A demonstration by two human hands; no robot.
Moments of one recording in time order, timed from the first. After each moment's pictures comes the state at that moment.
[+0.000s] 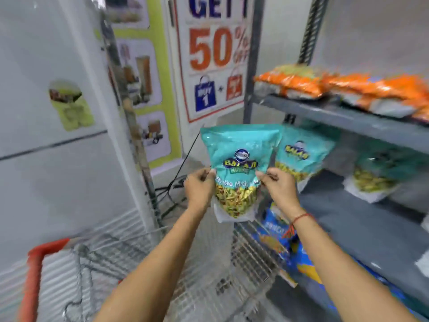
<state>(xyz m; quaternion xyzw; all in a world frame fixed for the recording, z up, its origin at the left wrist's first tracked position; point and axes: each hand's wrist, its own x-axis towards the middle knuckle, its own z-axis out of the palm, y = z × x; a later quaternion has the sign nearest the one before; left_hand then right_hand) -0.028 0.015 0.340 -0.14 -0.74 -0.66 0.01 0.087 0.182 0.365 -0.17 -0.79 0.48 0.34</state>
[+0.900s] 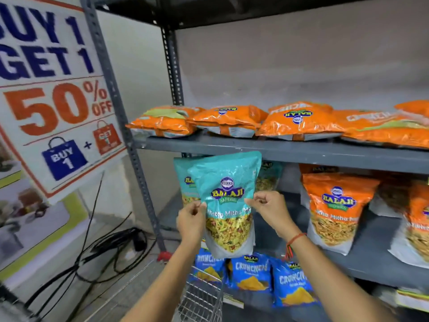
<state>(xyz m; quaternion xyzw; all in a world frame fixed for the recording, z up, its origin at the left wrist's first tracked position) 0.061 0.219 0.338 -0.26 -0.71 -0.65 -0.13 0.238 0.334 0.365 -0.30 -0.77 0.38 0.42</state>
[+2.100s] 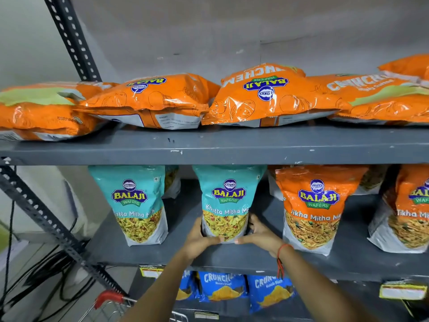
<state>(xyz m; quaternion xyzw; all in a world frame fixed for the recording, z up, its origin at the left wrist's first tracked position) 0.066 0.401 0.199 -0.43 -0.65 -0.42 -0.48 0.276 0.482 0.196 -0.45 -0.63 0.60 0.19</state>
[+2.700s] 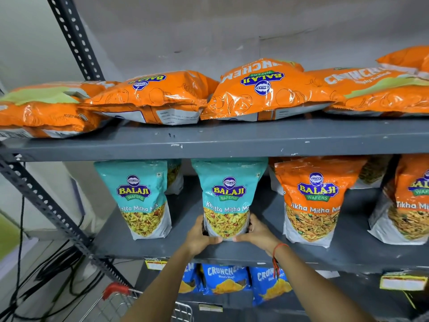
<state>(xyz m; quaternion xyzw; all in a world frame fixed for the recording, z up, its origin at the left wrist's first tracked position) 0.065 0.386 0.203 -0.43 -0.67 -0.39 -0.47 0.269 0.464 0.188 -0.47 -0.61 0.59 0.23</state>
